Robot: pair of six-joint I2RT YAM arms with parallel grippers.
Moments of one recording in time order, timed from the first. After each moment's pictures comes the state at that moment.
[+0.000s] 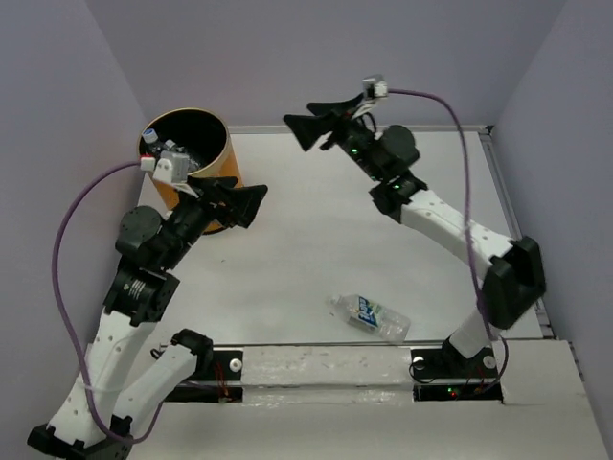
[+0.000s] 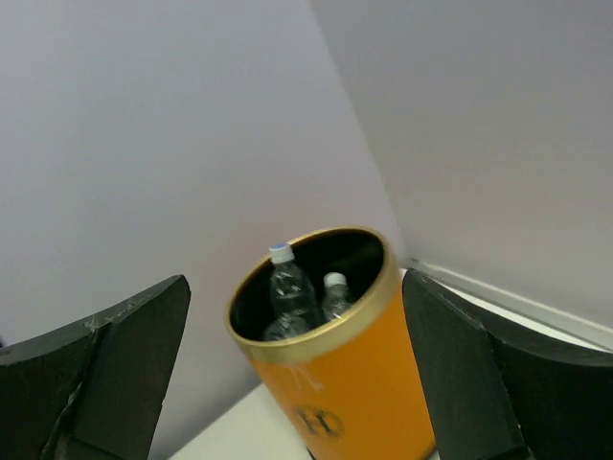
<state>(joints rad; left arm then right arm) -0.39 0.66 0.99 -0.17 0.16 -0.49 0.70 1.80 1.58 0.67 -0.17 0.50</state>
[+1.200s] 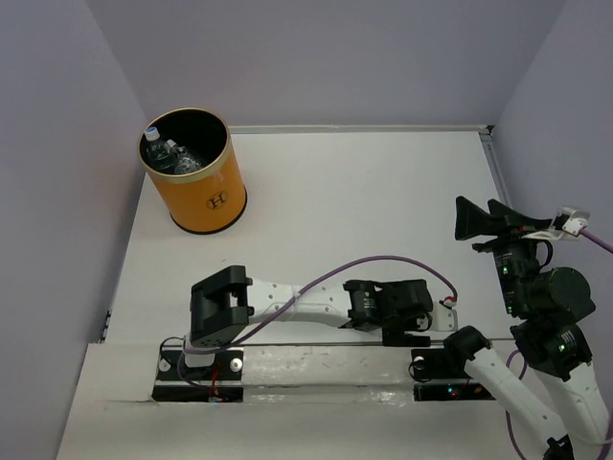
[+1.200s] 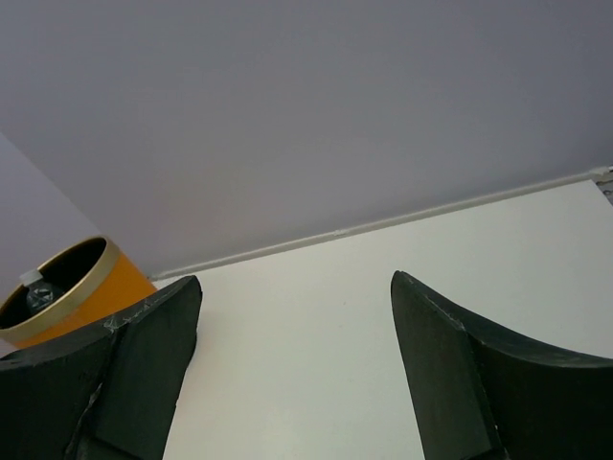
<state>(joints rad) -1.47 1.86 1.45 -0.43 -0.12 0.26 0.48 0.36 0.87 -0.23 0.40 0.33</state>
